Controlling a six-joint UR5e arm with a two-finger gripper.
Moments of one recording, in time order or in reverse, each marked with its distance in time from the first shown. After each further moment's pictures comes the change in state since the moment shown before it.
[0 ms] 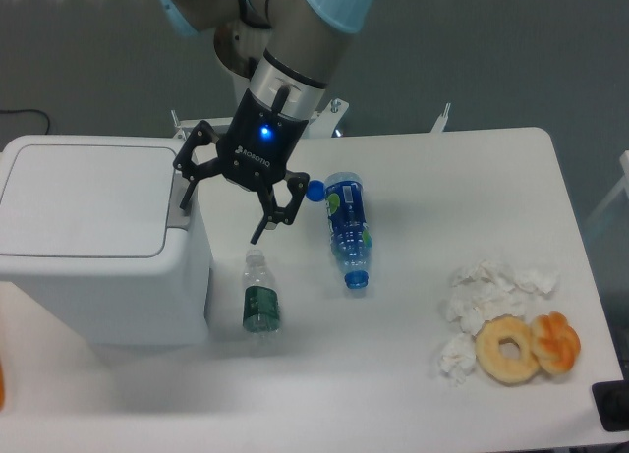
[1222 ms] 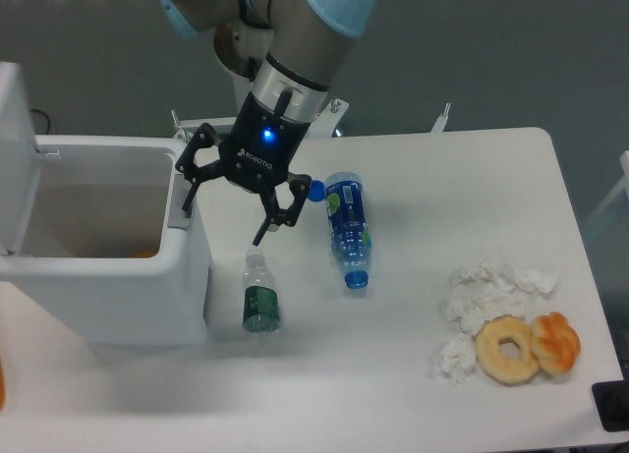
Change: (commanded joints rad) arm 0.008 -0.002 0.002 -0.002 -0.003 -0.011
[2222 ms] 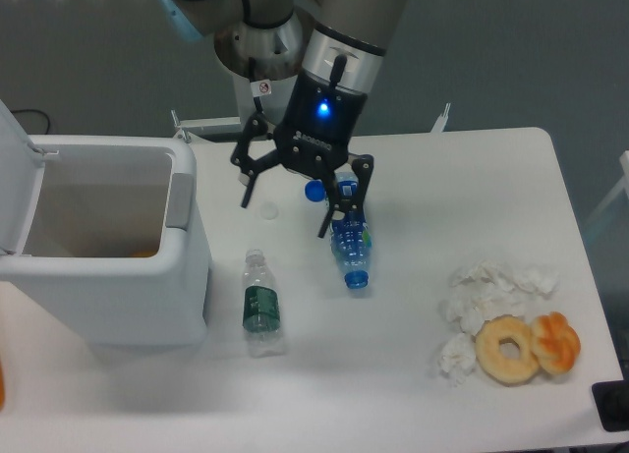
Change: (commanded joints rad) arm 0.086 -0.024 0.094 0.014 0.195 0.188
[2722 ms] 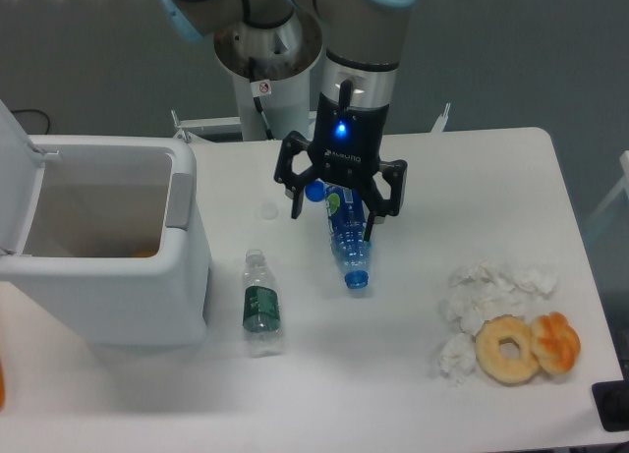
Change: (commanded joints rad) arm -0.031 -0.020 -0.017 -0.003 0.252 0.150
